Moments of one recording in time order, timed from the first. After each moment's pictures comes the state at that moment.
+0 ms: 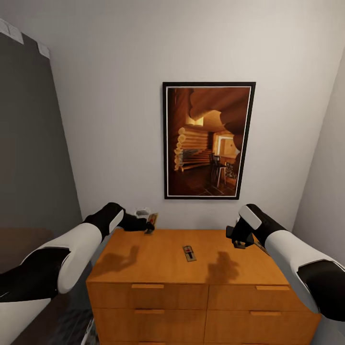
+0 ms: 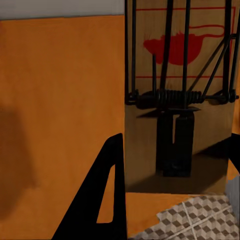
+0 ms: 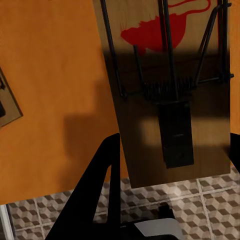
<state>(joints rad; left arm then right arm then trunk) -1.19 -0.03 -0.04 -0.19 -0.03 0.72 -0.43 -1.10 -0.14 0.37 -0.38 -0.95 1.00 -0.48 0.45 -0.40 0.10</state>
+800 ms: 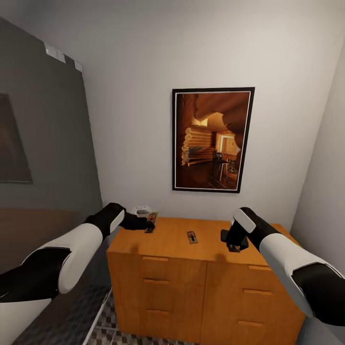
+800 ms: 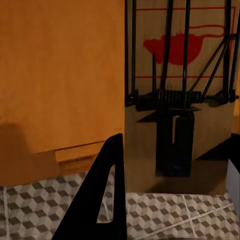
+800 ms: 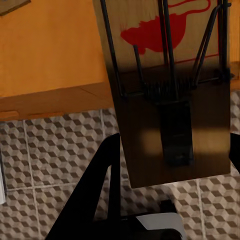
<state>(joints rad) -1.19 -0.04 -0.04 -0.18 -0.03 0.68 -0.42 -1.08 -0.10 0.37 -0.38 -0.95 1.00 -0.48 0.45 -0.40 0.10</state>
